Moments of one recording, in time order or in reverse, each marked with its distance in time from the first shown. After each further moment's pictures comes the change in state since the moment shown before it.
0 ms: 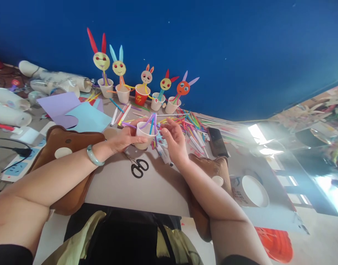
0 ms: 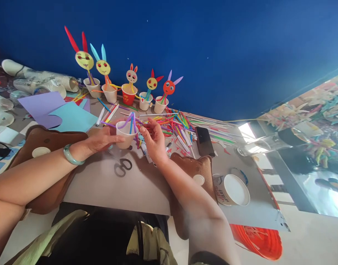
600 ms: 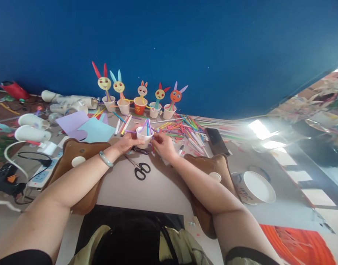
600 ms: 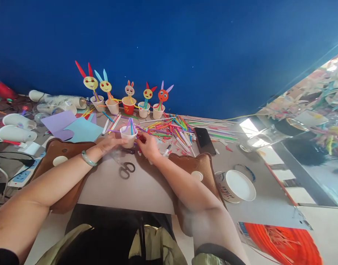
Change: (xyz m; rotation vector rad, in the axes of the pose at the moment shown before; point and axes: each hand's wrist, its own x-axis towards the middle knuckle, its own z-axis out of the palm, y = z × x) left_hand 0.015 -0.022 -0.013 -0.079 0.082 -0.034; right_hand 0.014 0.034 0.010 -0.298 -0.155 -0.018
